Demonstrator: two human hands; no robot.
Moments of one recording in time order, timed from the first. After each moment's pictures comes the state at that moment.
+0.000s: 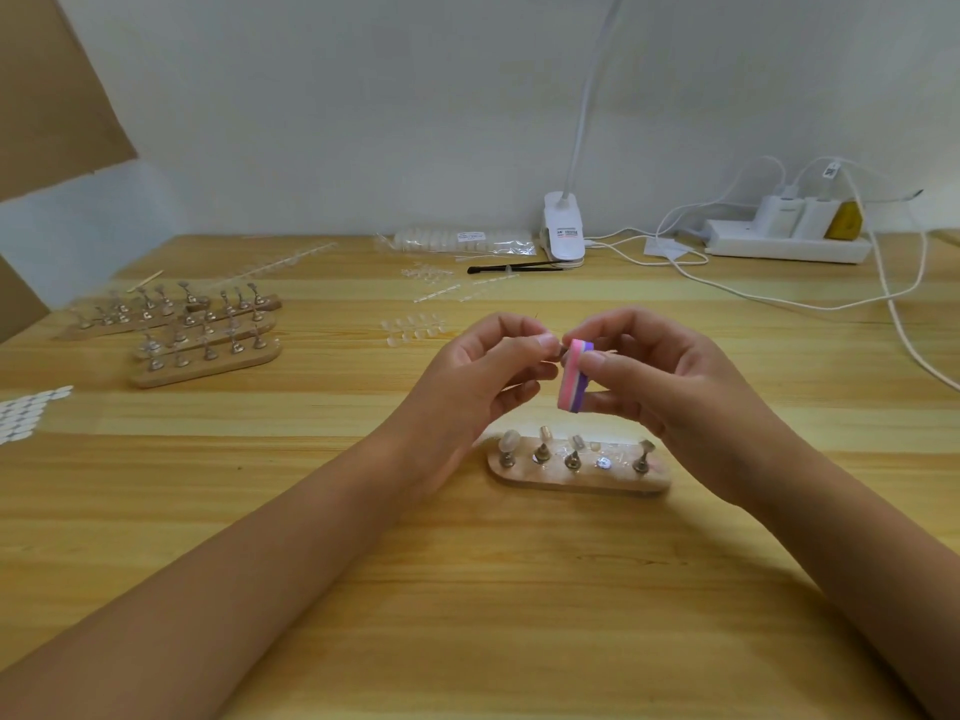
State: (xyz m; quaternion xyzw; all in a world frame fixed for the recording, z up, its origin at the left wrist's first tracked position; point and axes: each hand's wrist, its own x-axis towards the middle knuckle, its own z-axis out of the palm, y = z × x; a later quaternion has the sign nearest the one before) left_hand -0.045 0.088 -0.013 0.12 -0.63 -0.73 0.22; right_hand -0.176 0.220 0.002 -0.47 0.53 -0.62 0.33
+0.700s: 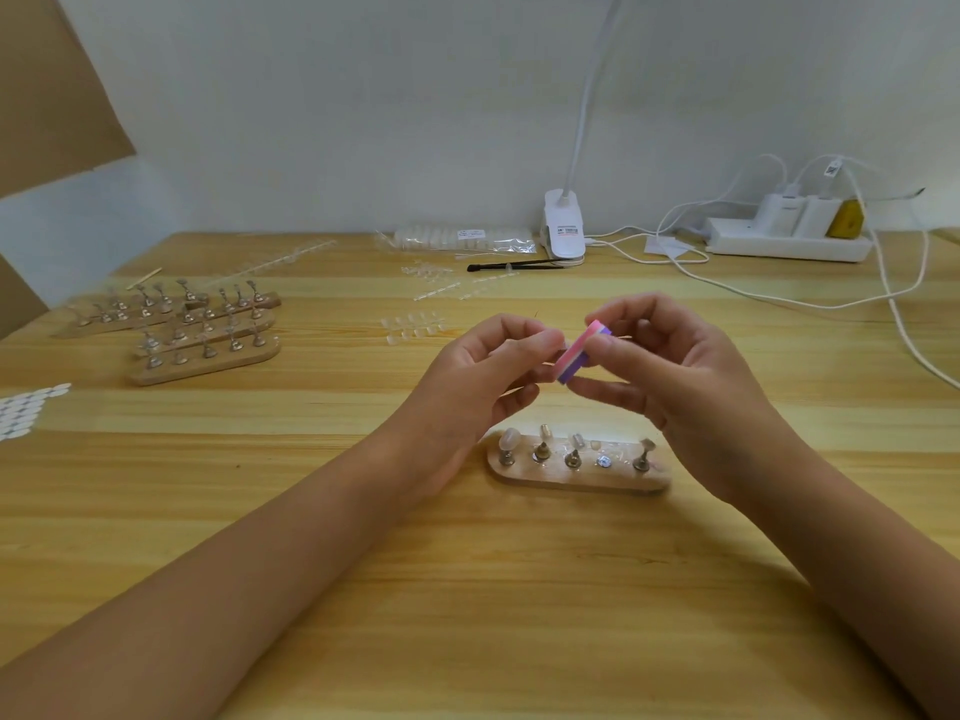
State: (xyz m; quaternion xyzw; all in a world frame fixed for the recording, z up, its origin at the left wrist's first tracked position) left_hand -0.044 0.090 -0.013 0.13 -0.63 -0.73 0.22; right_hand -0.175 0.218 0.000 -0.43 0.50 -0.68 0.32
